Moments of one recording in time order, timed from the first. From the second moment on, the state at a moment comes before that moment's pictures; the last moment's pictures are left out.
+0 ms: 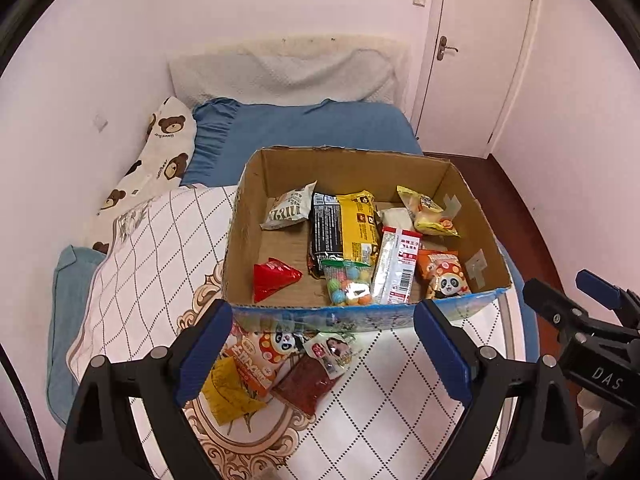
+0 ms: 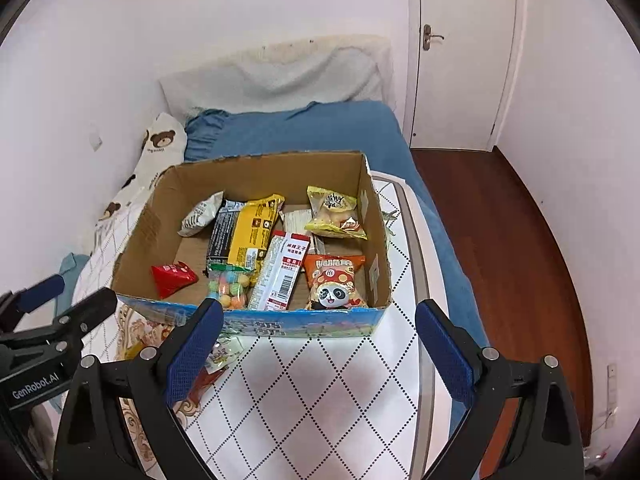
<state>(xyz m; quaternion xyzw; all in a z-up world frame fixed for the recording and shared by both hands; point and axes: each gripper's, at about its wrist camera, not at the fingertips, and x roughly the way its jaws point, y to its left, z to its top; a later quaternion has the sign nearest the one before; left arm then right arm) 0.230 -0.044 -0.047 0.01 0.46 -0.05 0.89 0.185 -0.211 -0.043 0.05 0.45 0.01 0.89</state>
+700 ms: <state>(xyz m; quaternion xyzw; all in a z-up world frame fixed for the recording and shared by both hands) 0.196 0.095 -0.170 -0.01 0.57 0.13 0.81 0.190 -0.114 -0.223 0.20 0.61 0.15 0.75</state>
